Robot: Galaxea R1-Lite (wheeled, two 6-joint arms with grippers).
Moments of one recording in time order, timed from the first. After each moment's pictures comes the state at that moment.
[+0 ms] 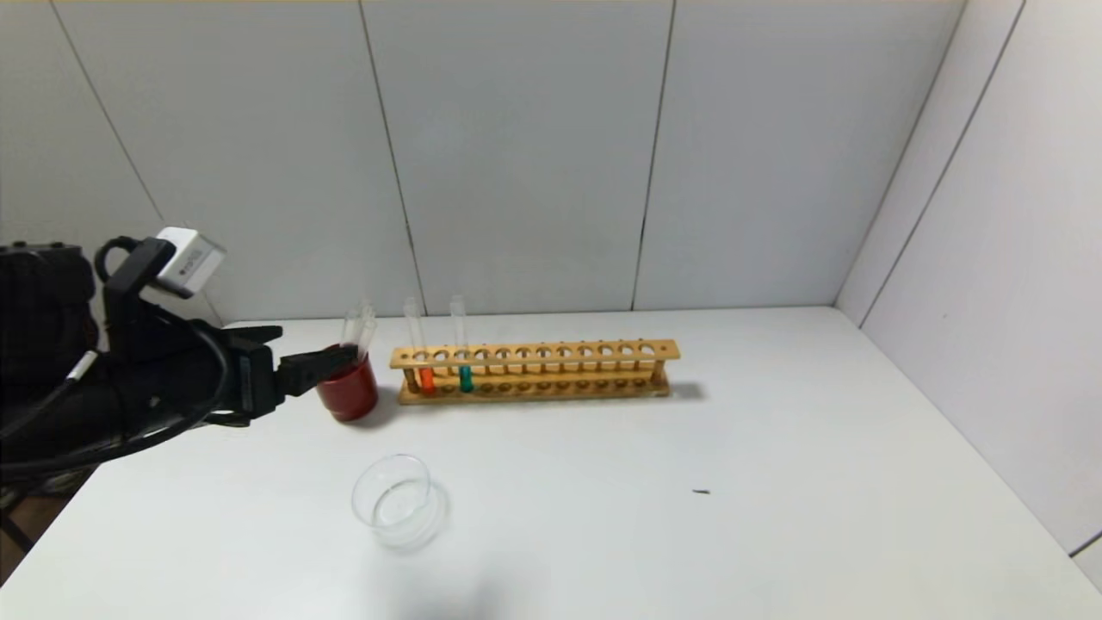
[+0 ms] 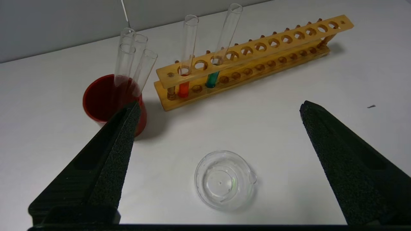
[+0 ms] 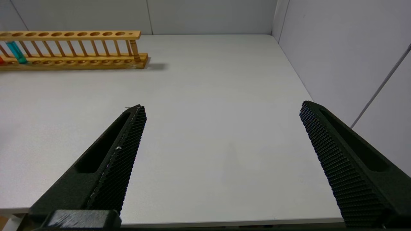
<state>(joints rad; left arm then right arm) -0.09 1.44 -0.62 -0.52 -0.35 0.02 0.00 0.00 0.00 0.00 0.00 0.00</state>
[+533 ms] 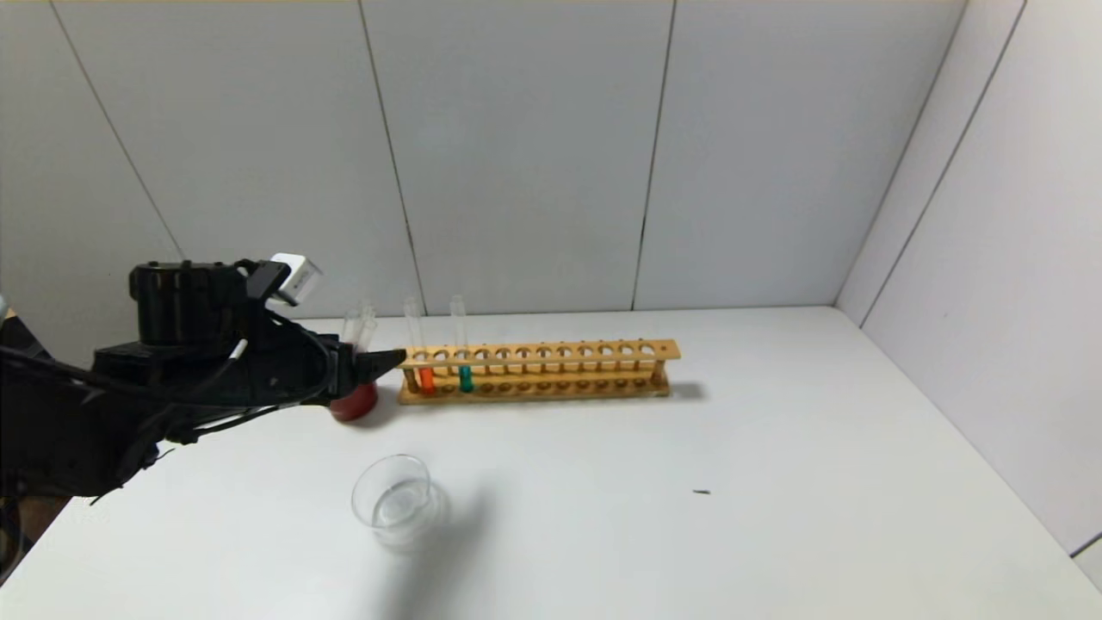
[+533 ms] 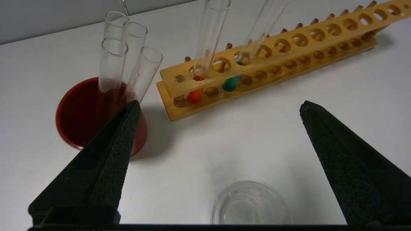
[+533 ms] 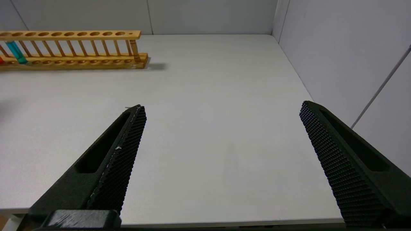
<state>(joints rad) -0.13 1.77 -0.73 -0.68 -0.29 0.02 0.00 0.00 0.00 0.00 0.00 0.00</state>
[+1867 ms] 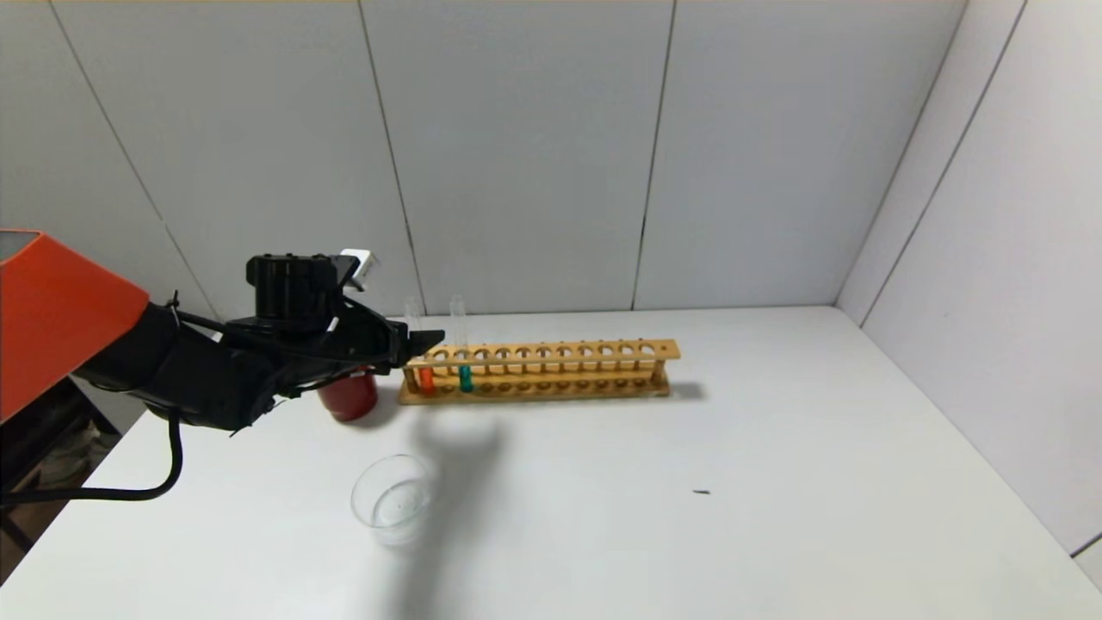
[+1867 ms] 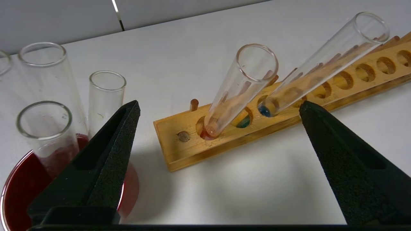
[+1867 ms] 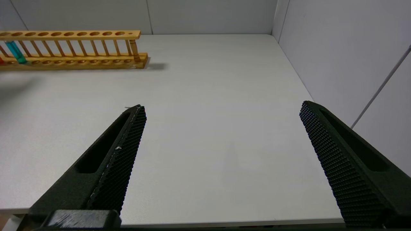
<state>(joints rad) -0.17 2.04 -1.00 -0.68 -0.22 -0.03 0.00 0.00 0.00 0.00 0.00 0.00</state>
